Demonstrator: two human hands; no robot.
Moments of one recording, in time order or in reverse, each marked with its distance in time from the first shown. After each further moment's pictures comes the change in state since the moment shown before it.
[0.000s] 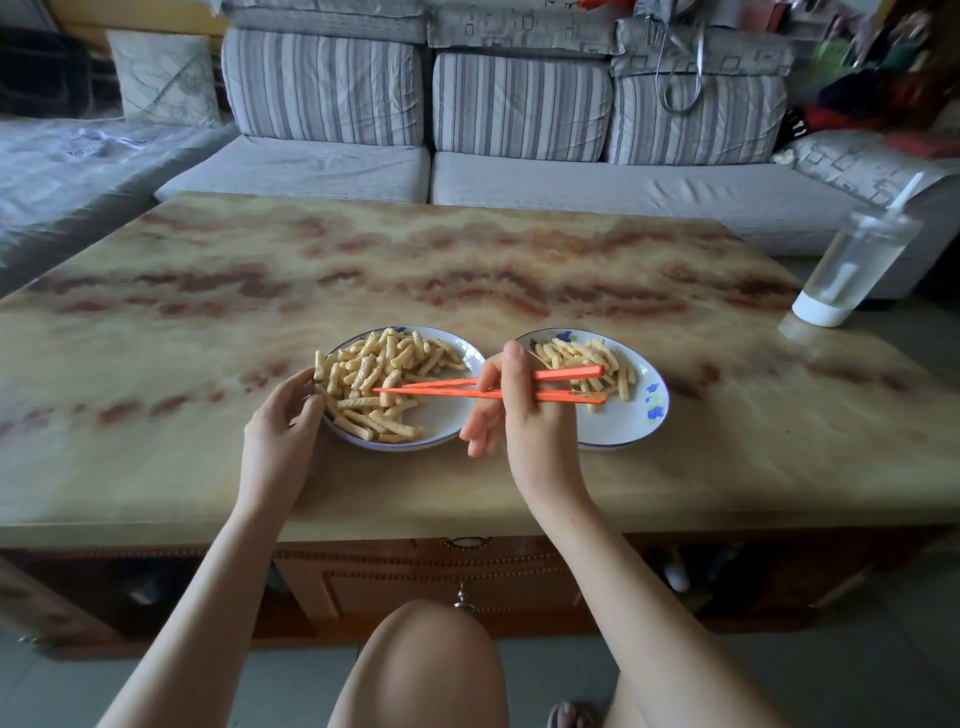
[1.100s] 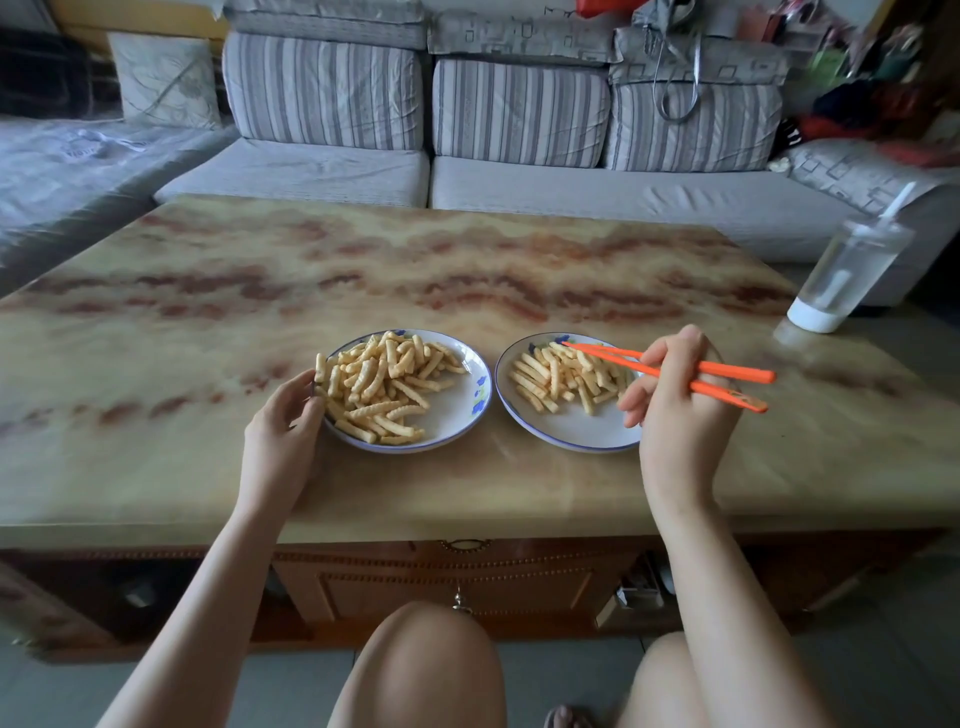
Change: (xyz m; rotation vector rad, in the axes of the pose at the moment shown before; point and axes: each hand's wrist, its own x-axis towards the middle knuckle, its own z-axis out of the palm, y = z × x) left_hand -0.002 0.004 -0.001 -0.002 -0.007 -0.010; right_hand 0.016 -0.017 -0.079 -0.244 0.524 -0.252
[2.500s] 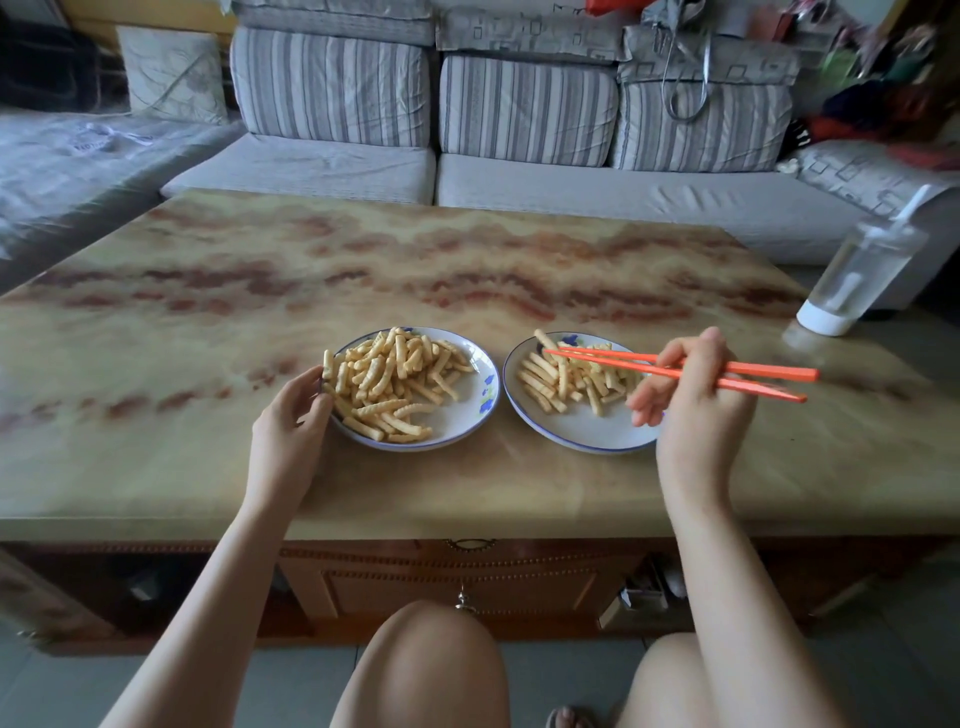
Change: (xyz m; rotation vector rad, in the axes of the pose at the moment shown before) left_hand 0.002 -0.002 0.000 0.005 0.003 0.021; right_hand 0.004 -0.001 0.000 0.159 -0.027 0.123
